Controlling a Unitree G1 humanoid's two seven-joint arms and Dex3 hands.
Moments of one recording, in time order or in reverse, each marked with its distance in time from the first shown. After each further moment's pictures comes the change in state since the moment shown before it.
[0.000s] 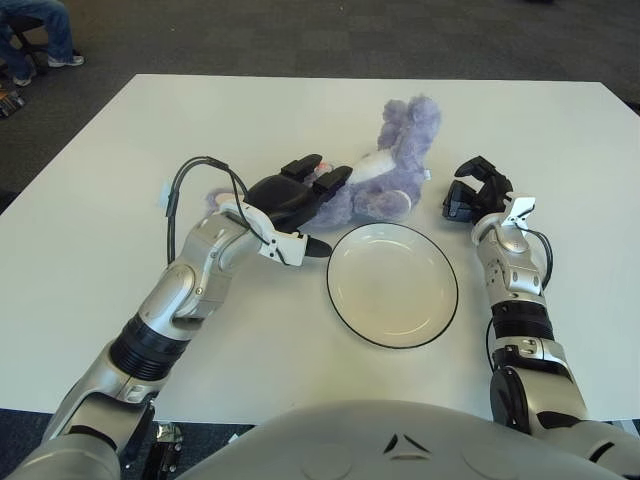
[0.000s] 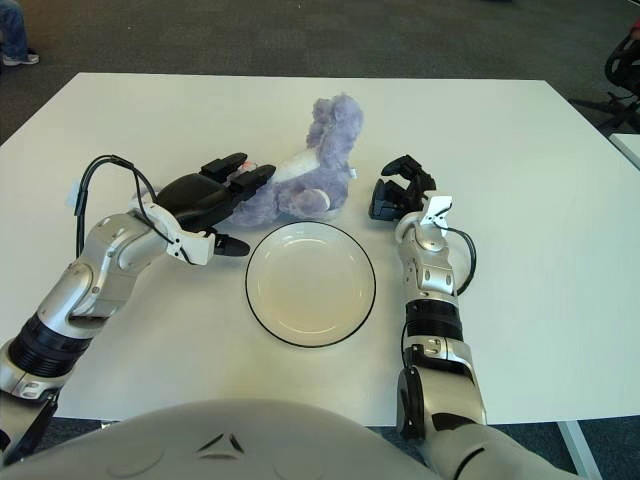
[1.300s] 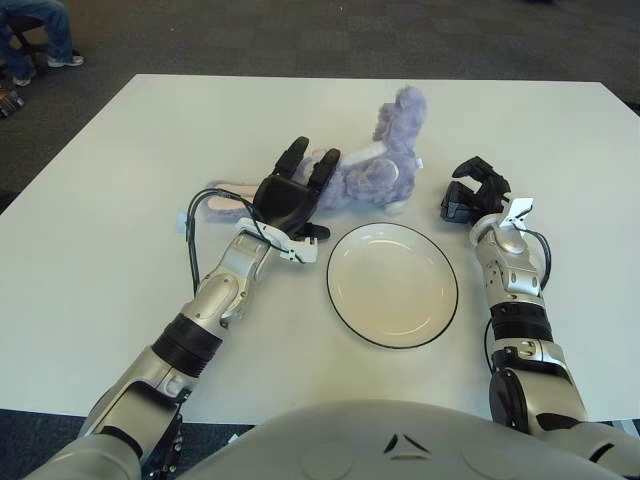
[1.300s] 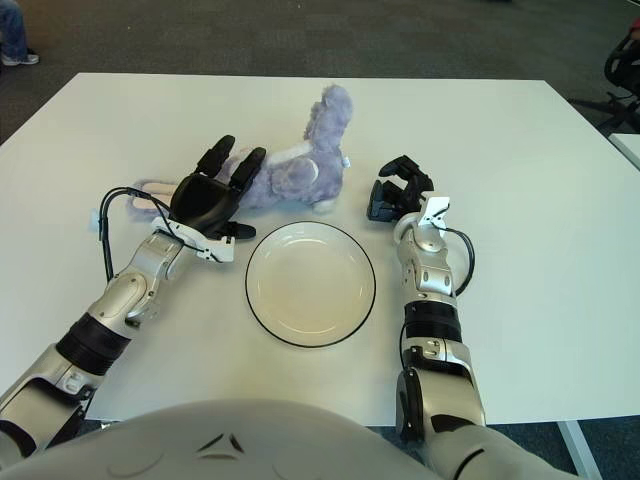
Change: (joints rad) left arm -0.011 -0.134 -0.084 0.282 0.351 0.086 0.554; right arm 0.008 0.005 0.007 -0.013 -0.007 0.001 0.005
